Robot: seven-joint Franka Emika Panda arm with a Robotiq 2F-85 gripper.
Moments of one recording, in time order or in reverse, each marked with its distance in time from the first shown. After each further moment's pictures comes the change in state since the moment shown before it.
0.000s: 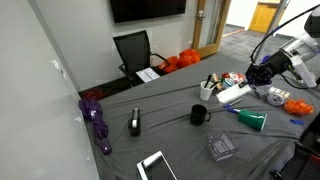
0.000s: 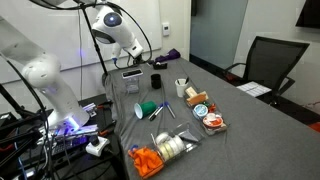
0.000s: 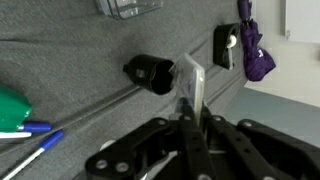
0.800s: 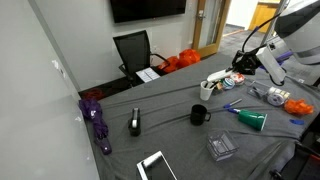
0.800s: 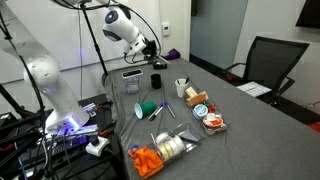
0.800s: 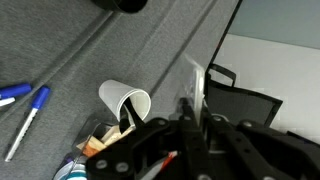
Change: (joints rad) arm 0.083 0.195 0.081 0.155 0.280 0.484 0.158
